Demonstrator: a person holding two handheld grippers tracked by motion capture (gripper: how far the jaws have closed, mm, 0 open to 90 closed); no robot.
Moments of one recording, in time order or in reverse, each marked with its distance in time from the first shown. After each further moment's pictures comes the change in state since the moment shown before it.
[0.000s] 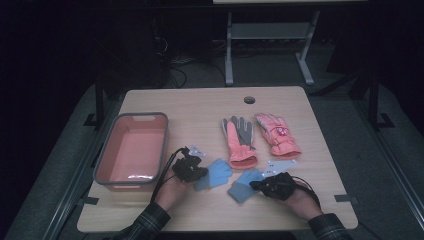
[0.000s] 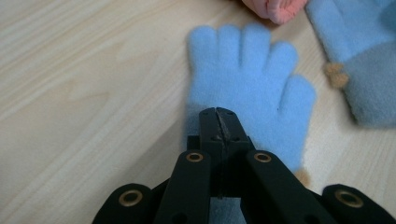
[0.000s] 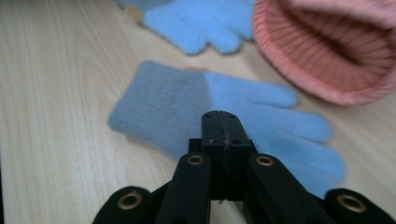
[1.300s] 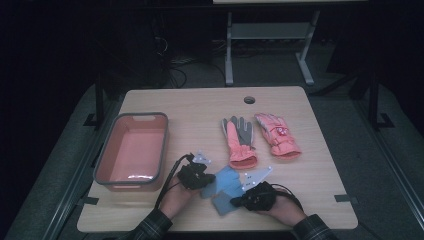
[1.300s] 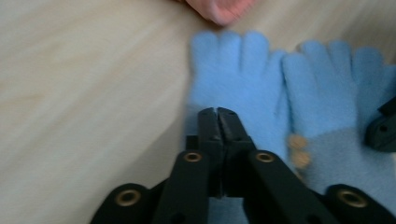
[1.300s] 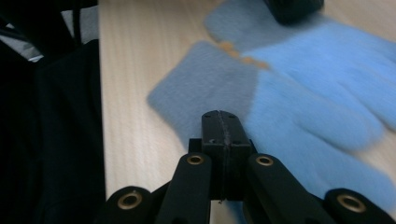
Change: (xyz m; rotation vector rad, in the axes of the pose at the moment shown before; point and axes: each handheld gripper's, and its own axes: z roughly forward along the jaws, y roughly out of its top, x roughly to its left) left arm -0.019 -0.001 -0.003 -0.068 -0.036 -0.009; right arm 0.037 0.017 0.026 0.038 0.225 -0.096
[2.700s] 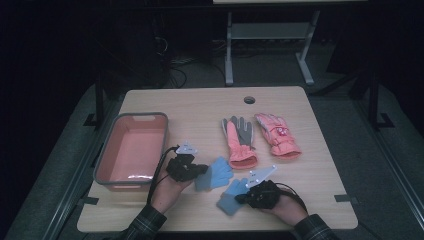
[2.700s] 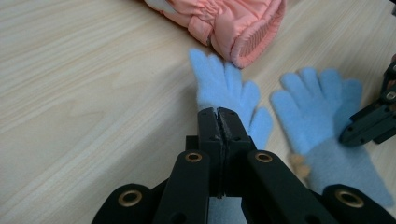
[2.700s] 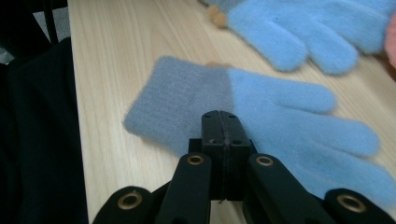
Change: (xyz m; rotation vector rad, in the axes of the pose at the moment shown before) left arm 0.017 0.002 -0.029 -0.107 -0.037 -0.078; right arm -0.002 -0.001 -0.003 0.012 -0.057 0.056
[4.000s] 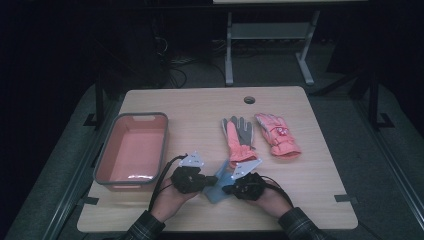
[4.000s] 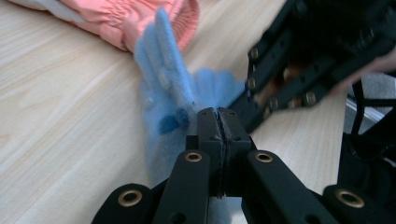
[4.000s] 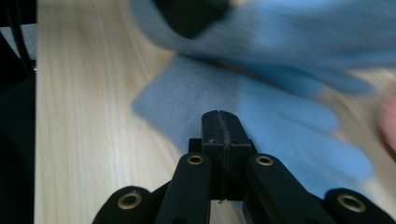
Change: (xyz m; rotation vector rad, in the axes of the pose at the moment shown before) left arm -0.034 -0.009 -0.001 -0.004 -0.174 0.142; right arm -0.008 0.026 0.021 -0.036 -0.051 -0.010
